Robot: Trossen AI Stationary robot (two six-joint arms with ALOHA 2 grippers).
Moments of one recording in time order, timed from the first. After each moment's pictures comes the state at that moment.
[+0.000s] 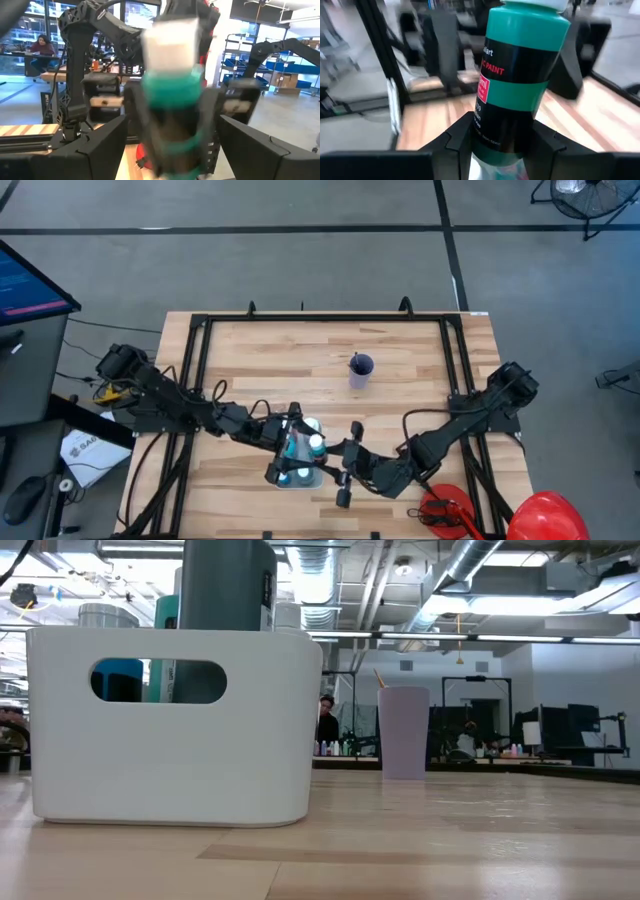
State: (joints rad) left arm -0.43 1.46 0.81 0.78 -0.17 -0.06; right arm 0.63 1.74 1.35 0.05 0.80 0.32
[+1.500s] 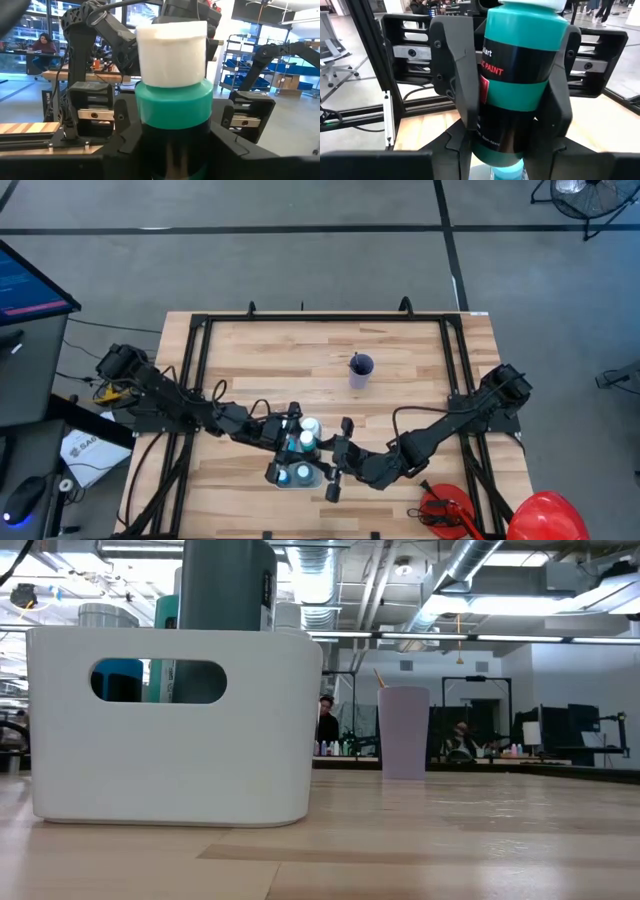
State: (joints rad) left arm -0.44 1.46 0.81 0.78 -0.18 -0.07; right arm 0.57 1.79 1.35 0.18 0.77 0.25
